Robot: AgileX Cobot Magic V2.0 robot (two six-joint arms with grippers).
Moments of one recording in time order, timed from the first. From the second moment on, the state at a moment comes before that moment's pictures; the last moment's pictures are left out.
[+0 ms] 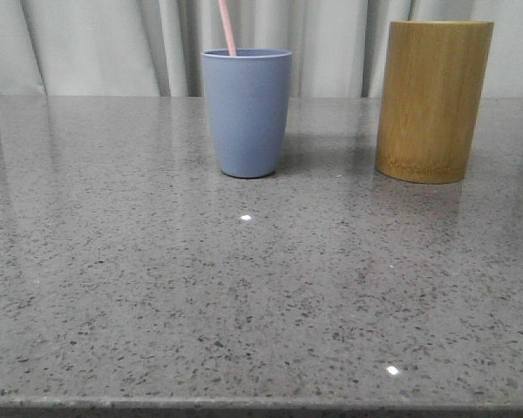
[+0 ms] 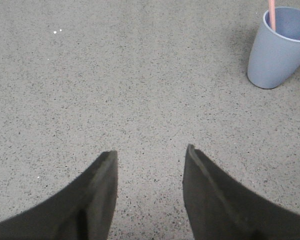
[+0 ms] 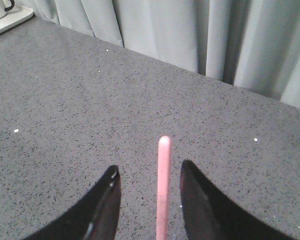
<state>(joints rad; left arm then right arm) -0.32 0.61 -0.87 0.07 0.90 -0.17 0.59 1.72 -1.65 0.15 0.37 0.00</state>
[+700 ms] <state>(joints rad) -0.32 0.61 -0.87 0.07 0.90 -0.17 0.50 1.48 -1.48 0.09 0.41 0.00</state>
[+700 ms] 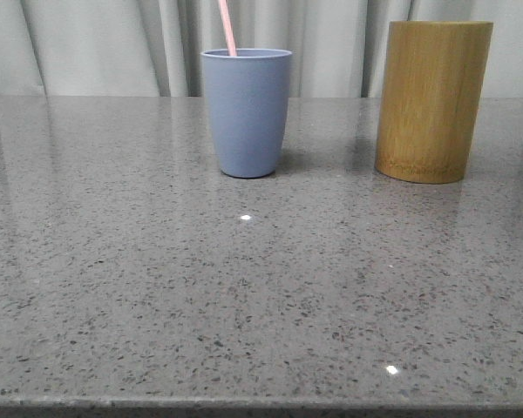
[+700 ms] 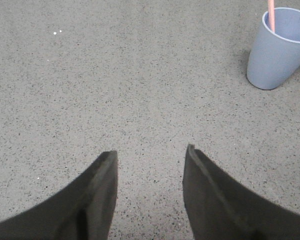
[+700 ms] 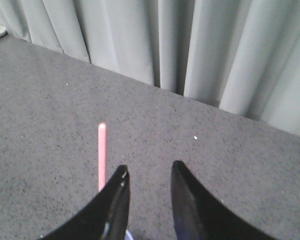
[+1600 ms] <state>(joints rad) -0.32 0.61 -0.87 0.07 0.84 -0.17 0.42 0.67 -0.77 0.09 0.32 0.00</state>
